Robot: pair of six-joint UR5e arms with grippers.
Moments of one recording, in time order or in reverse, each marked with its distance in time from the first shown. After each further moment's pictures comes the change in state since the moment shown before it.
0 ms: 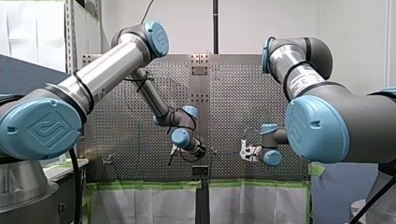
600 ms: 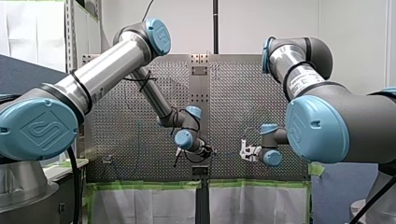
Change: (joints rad) left arm -0.043 0.004 -0.014 0.052 0.009 -0.040; right arm 0.000 0.000 0.000 0.002 -0.004 0.013
